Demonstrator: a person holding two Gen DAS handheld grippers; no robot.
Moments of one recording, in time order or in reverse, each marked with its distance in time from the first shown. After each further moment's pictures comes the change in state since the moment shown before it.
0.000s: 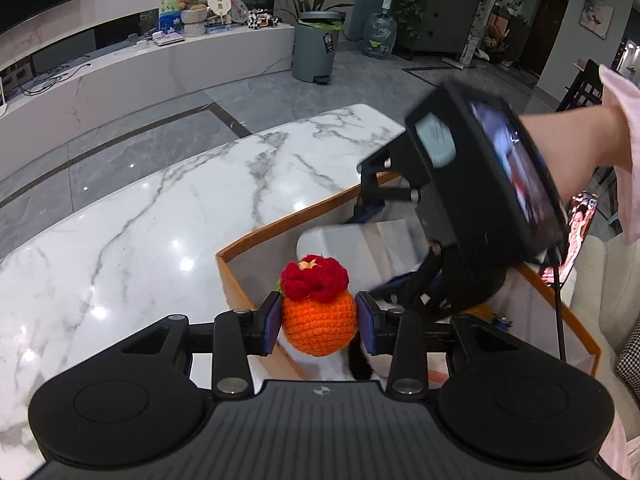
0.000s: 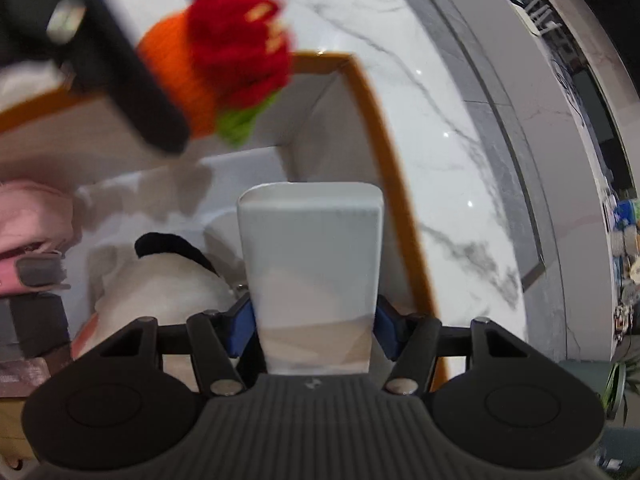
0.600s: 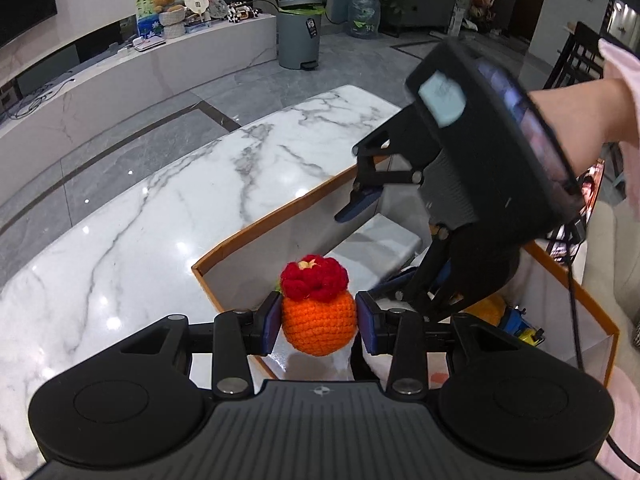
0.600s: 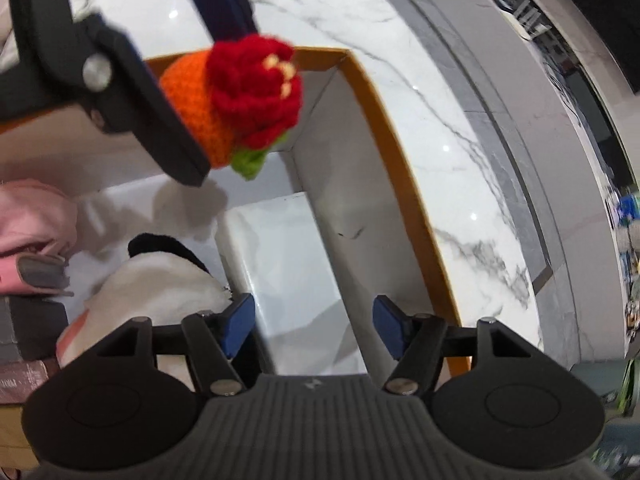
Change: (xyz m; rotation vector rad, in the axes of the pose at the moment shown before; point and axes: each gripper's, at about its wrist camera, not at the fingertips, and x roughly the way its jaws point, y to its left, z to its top) left arm 0.019 -0.024 0.006 0.108 0.051 0.028; right arm -0.015 0.000 -0.016 0.096 -0.084 0.015
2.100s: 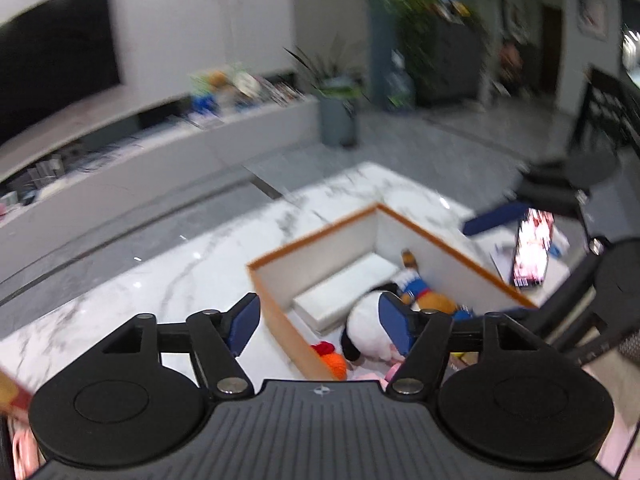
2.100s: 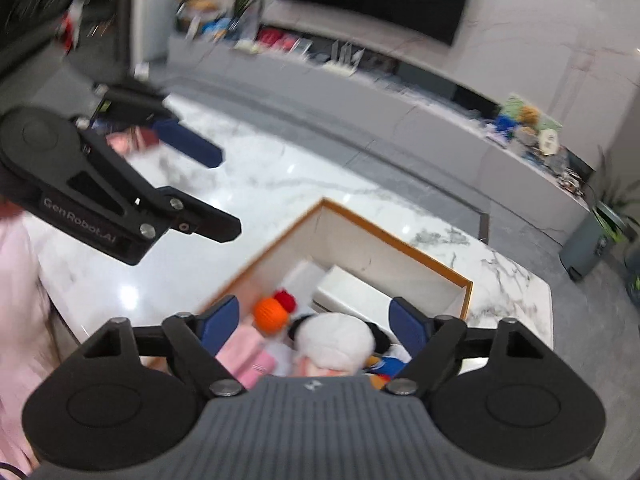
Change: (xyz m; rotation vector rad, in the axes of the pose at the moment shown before) left arm -0.144 -0.065 -0.068 -0.045 -0.289 0.192; right arm -0.179 0.124 -0.022 0.648 -0.349 -0.219
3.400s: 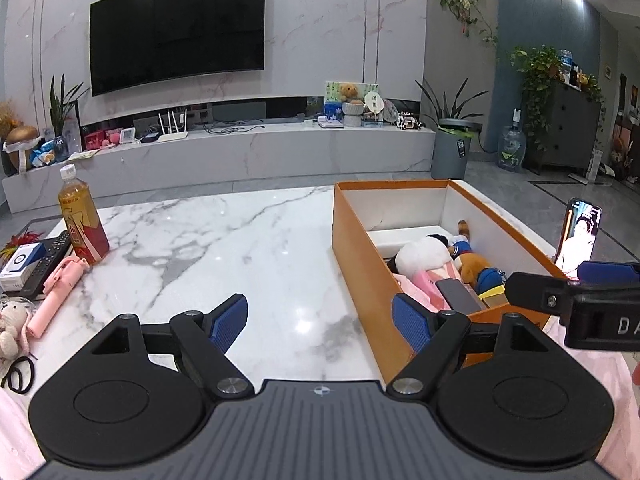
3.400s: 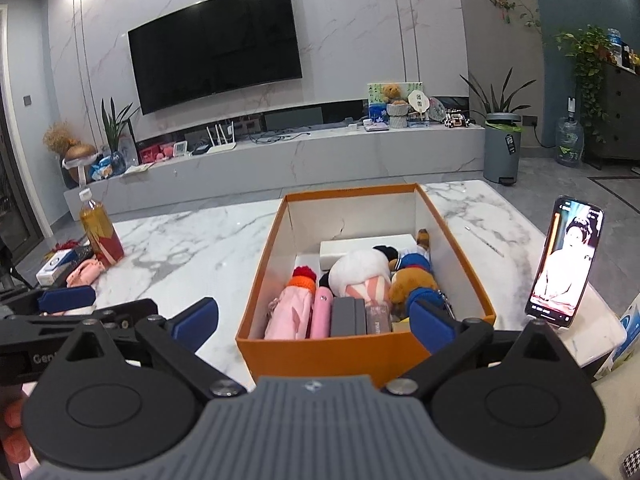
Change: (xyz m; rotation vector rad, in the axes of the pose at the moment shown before) left arm -0.076 -0.050 -0.120 -0.294 -0.074 0.290; right arm -0.071 0.092 -0.105 0.518 -0.215 -0.201
